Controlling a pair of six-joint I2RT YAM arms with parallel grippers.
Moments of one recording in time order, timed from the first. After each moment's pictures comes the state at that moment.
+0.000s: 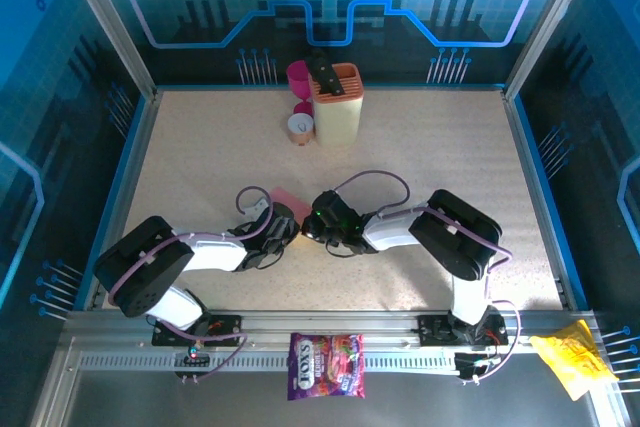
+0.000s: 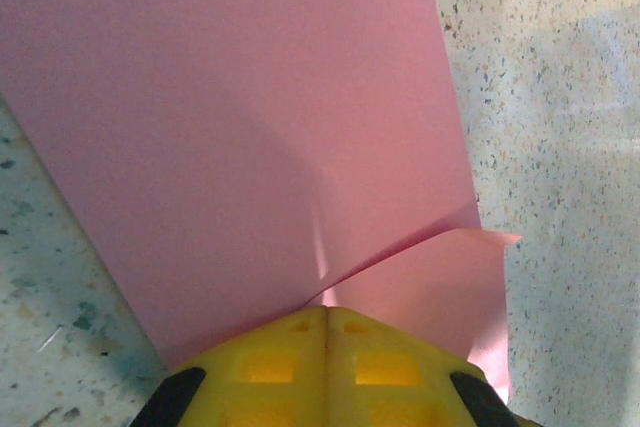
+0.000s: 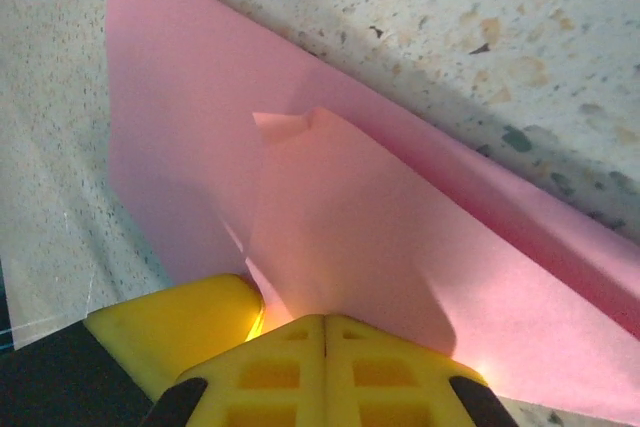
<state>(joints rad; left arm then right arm) -0.69 1.52 0.44 0.25 -0.20 -1.38 0.90 1.88 0.85 0.24 -0.03 1.20</state>
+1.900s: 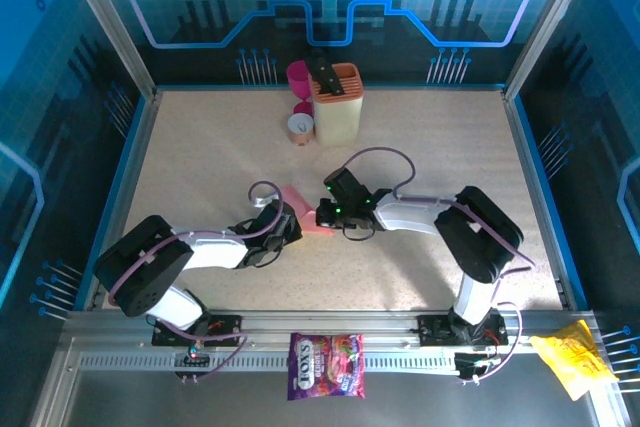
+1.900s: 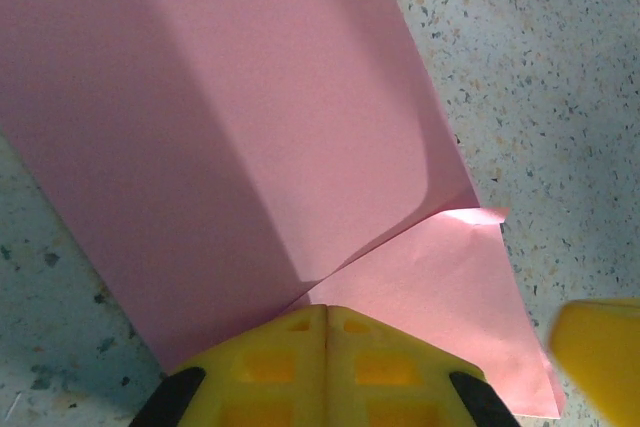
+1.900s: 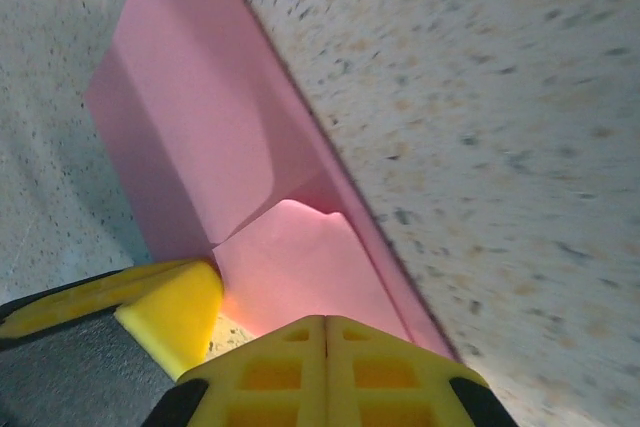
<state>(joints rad) -0.69 1.52 0.46 0.22 -0.15 -1.03 0.79 1.80 0.98 -0.12 -0.15 0.84</state>
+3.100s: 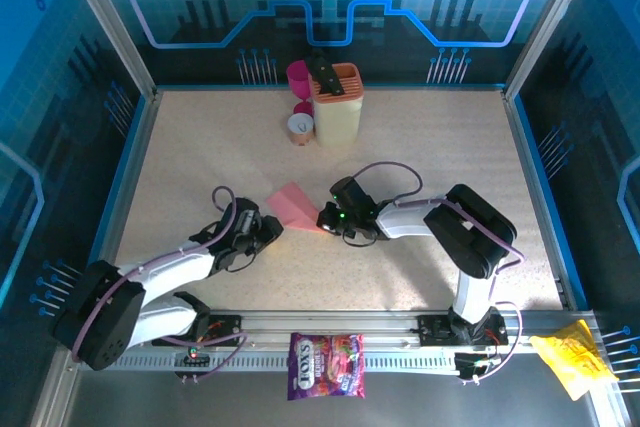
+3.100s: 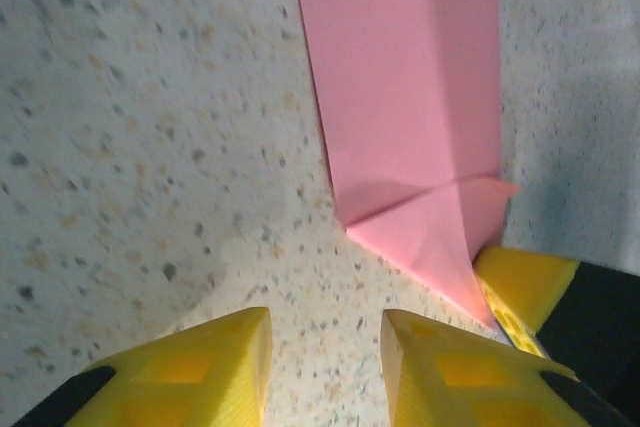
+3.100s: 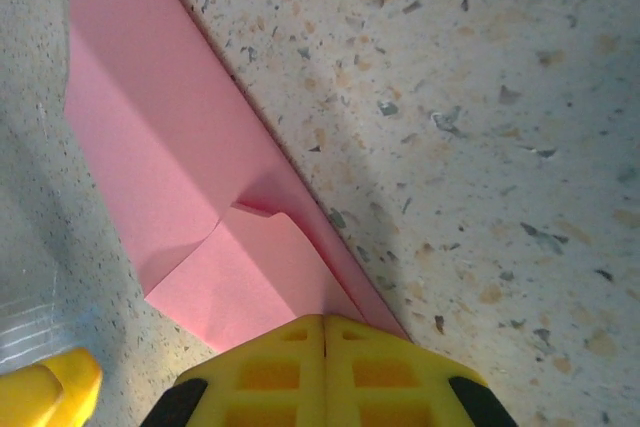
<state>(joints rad) -0.49 1.18 0.35 0.00 0.10 -1.14 0.77 1.83 0.84 0.11 -0.17 1.07</state>
